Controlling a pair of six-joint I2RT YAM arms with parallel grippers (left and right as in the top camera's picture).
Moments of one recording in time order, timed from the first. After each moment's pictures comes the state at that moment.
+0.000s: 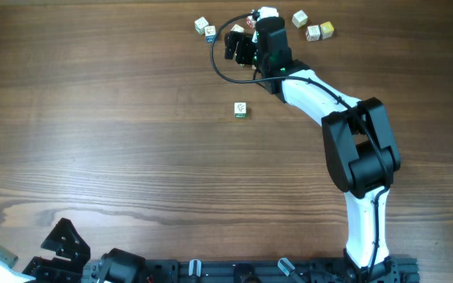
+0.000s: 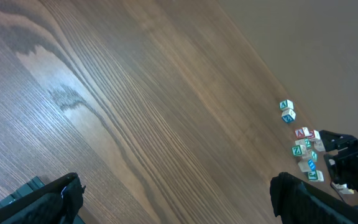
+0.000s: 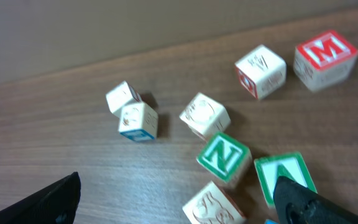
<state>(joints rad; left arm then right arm) -0.33 0.28 1.18 -1.62 -0.55 -1.08 0.39 2.24 1.56 0.11 -0.03 0.45</state>
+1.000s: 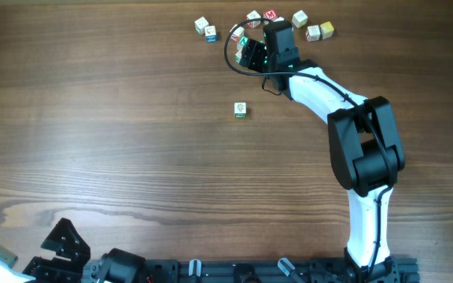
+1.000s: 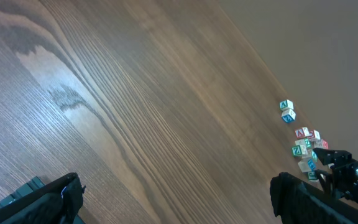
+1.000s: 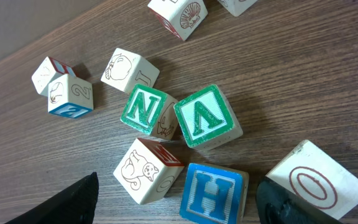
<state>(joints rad) -0.33 0.28 1.18 -1.62 -0.55 -1.08 0.35 2.24 1.56 -0.08 -0.02 0.60</state>
